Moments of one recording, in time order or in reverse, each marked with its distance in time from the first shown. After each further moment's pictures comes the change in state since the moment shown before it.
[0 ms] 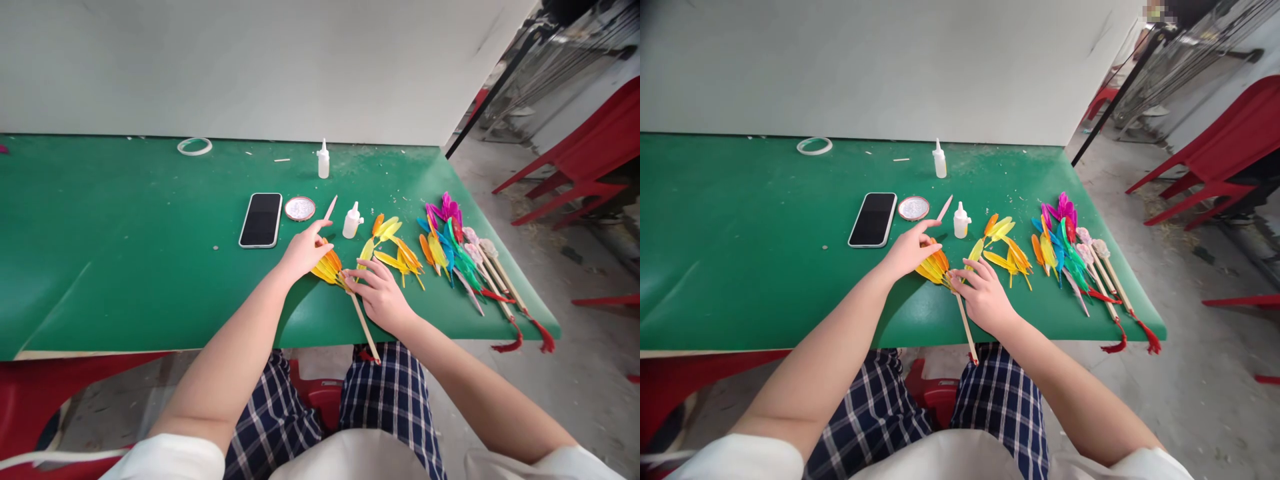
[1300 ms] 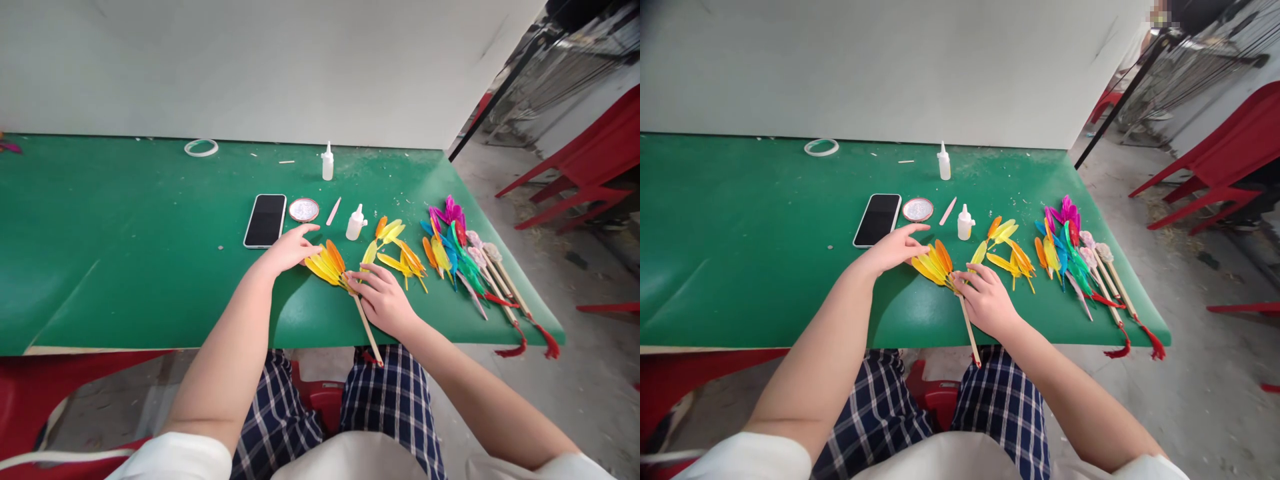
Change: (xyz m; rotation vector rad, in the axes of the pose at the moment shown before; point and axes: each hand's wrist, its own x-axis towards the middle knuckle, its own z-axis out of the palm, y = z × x) left_hand -0.006 -0.012 -0.031 -0.245 -0.212 -0.209; right_hand 0.000 -0.001 -0.001 0.026 0.017 -0.012
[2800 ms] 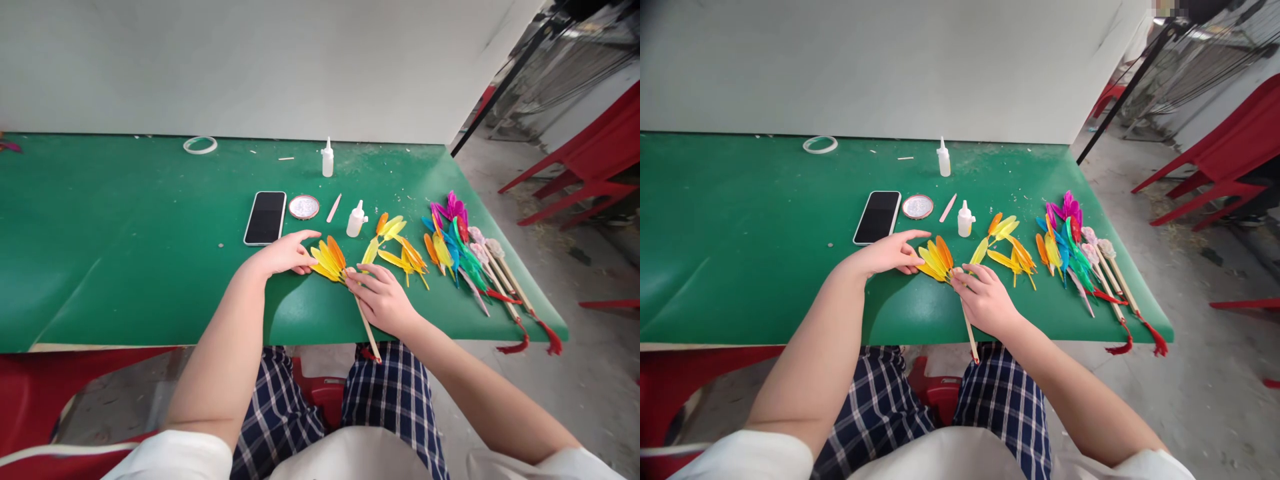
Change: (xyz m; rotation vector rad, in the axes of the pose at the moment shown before) left_hand -0.012 -0.002 -0.009 -0.056 -0.211 -0.091; right_hand -0.002 -0.003 0.000 -0.006 -0.003 -0.063
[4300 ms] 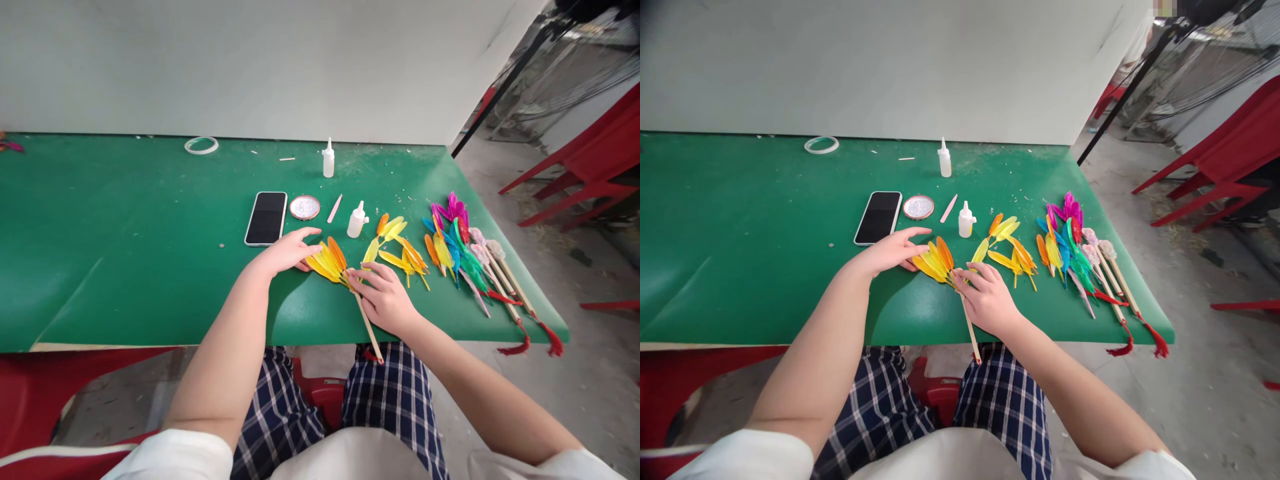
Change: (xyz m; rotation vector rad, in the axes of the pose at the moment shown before) left_hand 0.004 0.005 0.004 -0.034 0.104 -0.022; right_hand 0.001 0.001 -0.001 -0.013 -0.009 0.053
